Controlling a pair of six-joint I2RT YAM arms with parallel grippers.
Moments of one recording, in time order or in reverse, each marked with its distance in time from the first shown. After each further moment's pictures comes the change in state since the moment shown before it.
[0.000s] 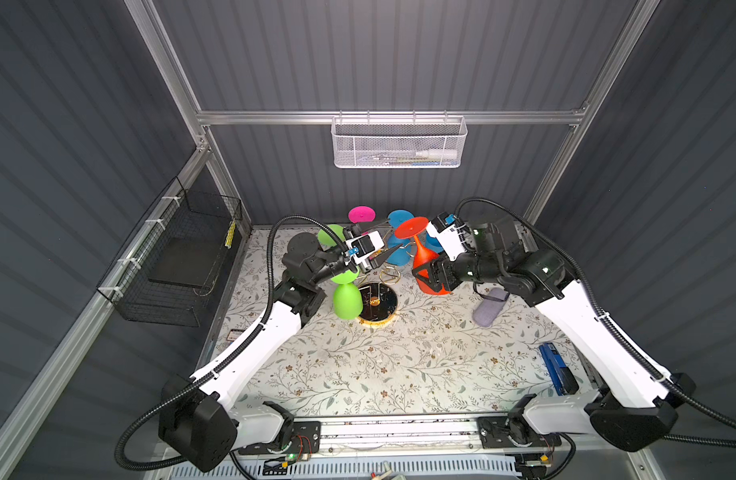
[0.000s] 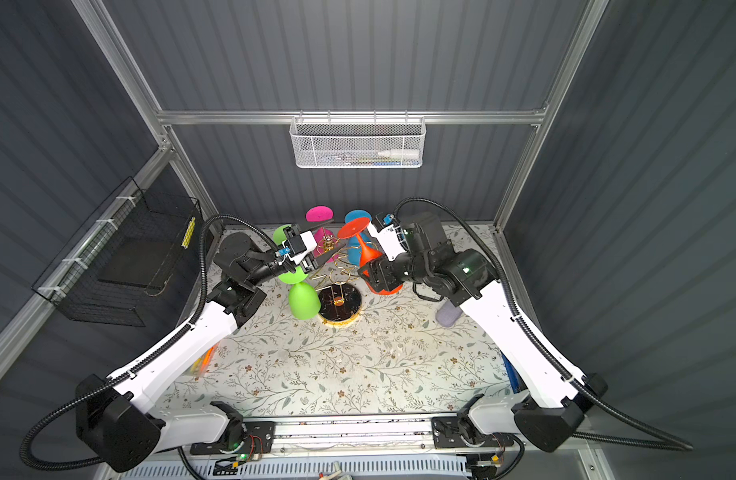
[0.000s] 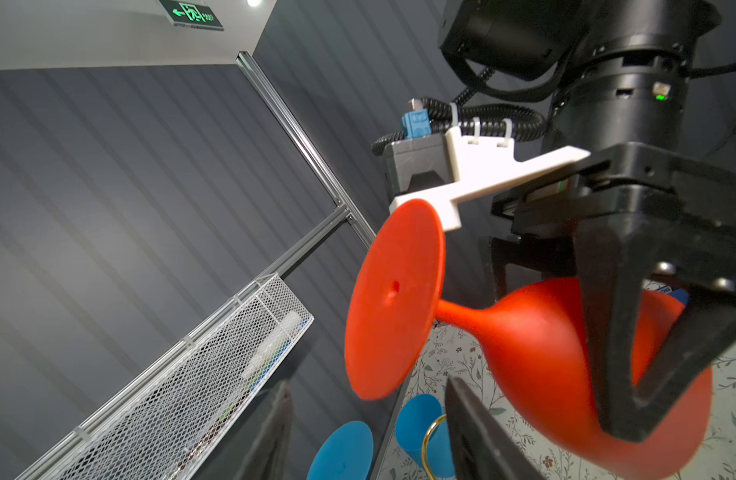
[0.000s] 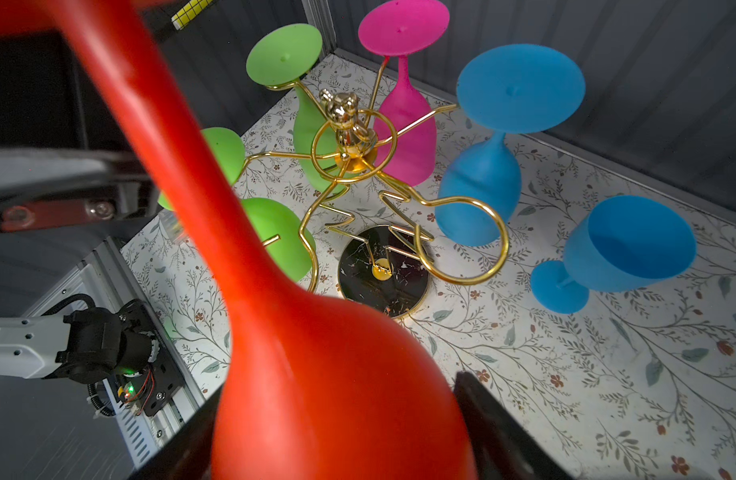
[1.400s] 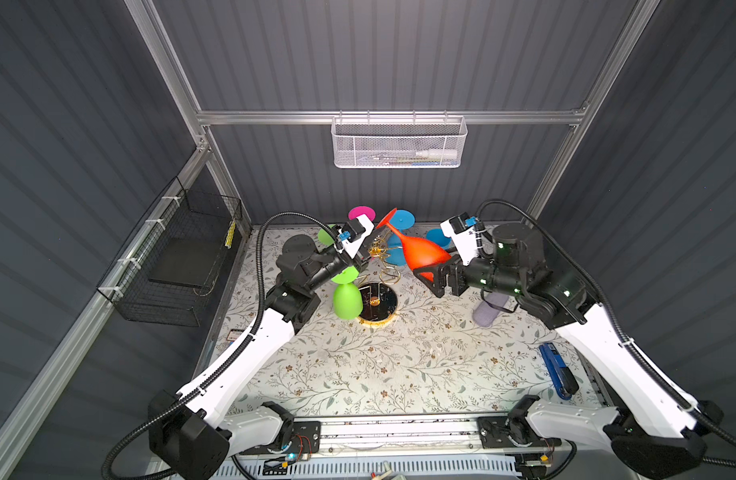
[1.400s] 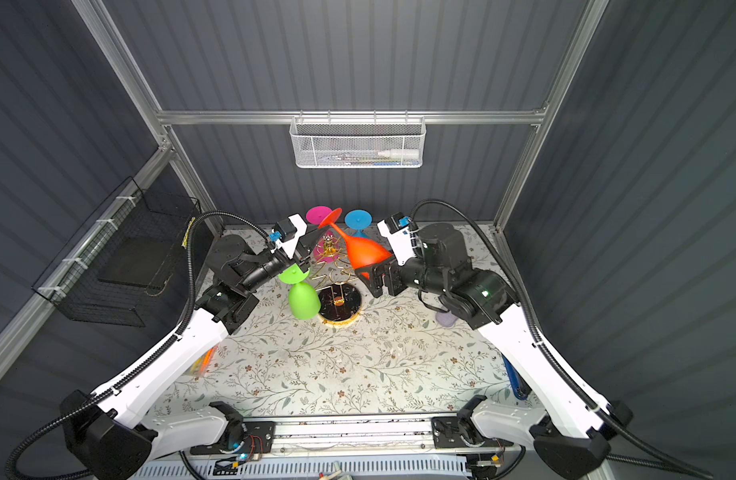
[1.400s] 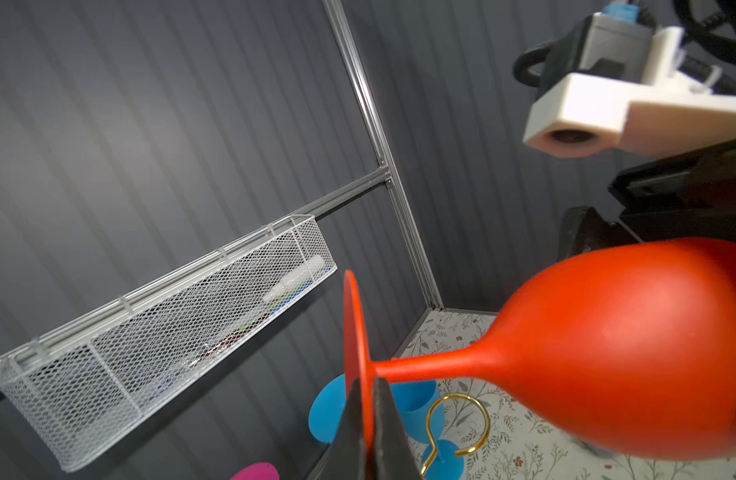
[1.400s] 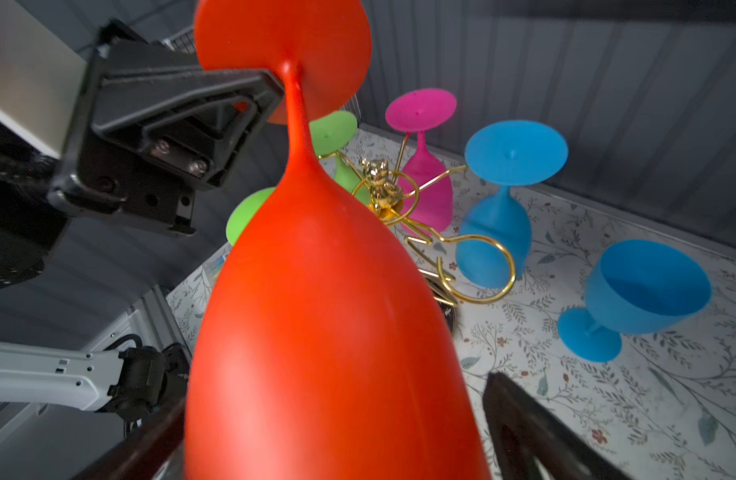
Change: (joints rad) left arm -0.010 -0.071 0.009 -0.150 -0.262 -0.255; right arm -0.013 -0.201 -0.192 0.250 -0.043 0.095
